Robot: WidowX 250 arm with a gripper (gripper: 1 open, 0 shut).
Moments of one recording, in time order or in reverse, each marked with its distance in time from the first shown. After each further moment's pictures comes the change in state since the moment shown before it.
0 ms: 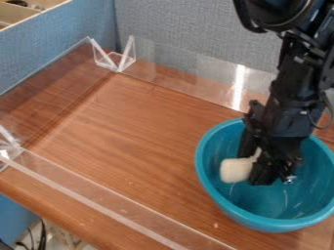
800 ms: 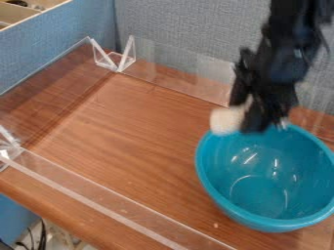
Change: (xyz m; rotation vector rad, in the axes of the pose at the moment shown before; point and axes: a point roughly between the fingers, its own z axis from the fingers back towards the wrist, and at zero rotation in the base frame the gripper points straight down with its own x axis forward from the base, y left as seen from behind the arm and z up) arm -0.026 0.030 0.070 0.084 -0.064 0.088
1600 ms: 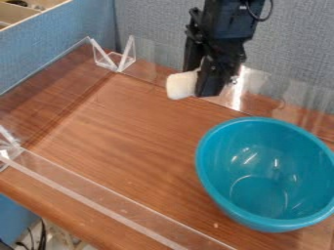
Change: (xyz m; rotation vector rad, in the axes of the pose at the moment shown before) arm -0.029 0.028 0.005 0.006 0.020 0.043
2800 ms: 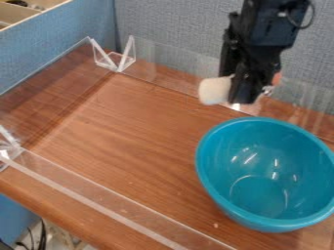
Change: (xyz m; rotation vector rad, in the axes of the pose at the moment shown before) arm 0.029 -0.027 0.013 0.023 -0.077 -0.170
